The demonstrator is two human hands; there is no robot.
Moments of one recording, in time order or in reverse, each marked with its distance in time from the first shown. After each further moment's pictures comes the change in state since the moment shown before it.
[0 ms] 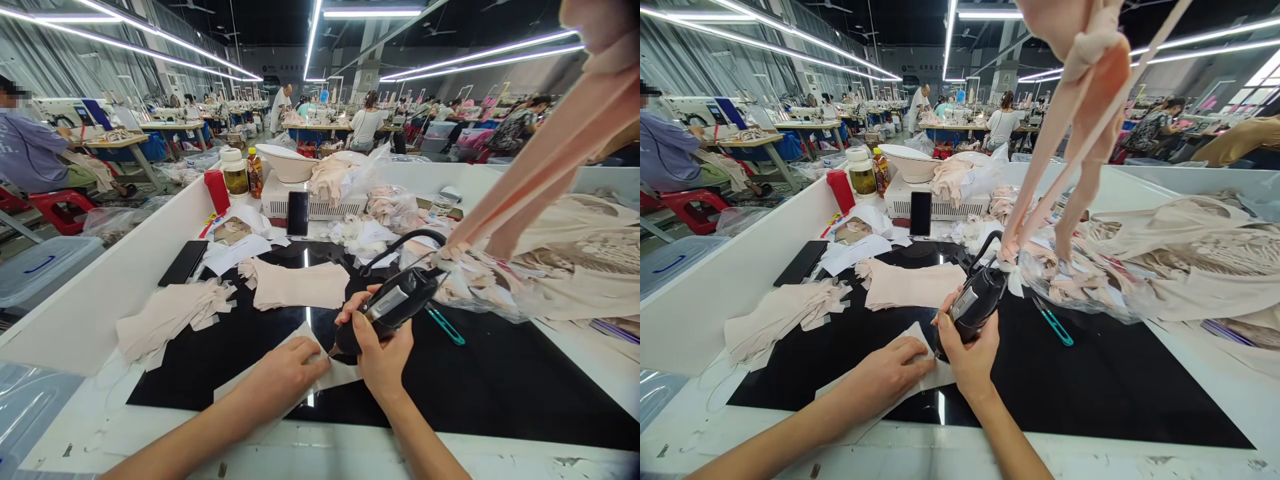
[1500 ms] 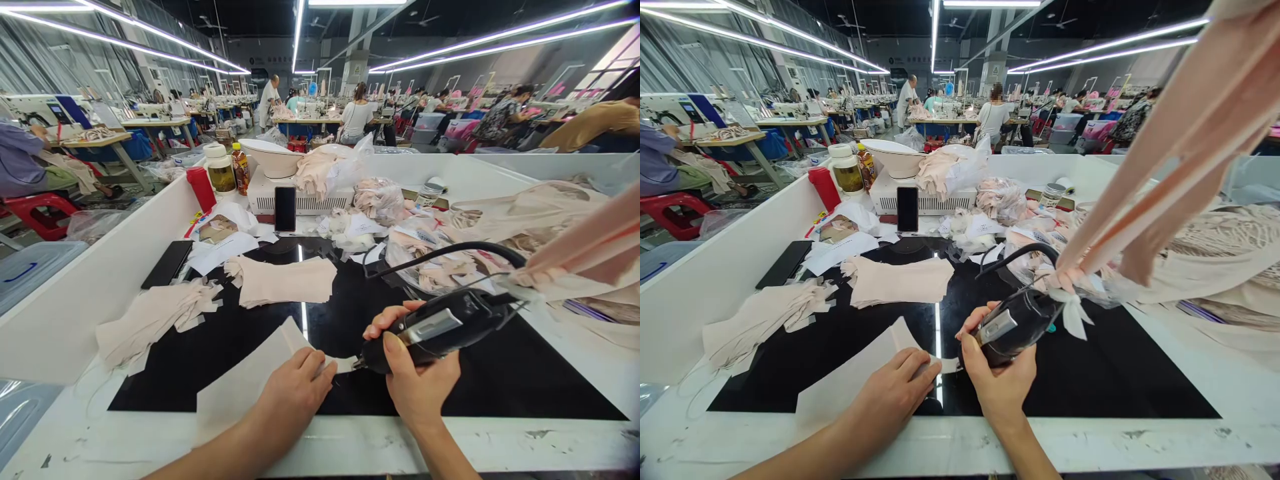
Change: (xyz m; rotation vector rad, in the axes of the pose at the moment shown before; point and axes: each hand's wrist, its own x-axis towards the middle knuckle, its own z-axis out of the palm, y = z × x) left_hand 0.011 0.045 0.027 0.157 0.104 -0.053; right_hand -0.011 -0.030 -0.046 -0.071 0.091 -0.053
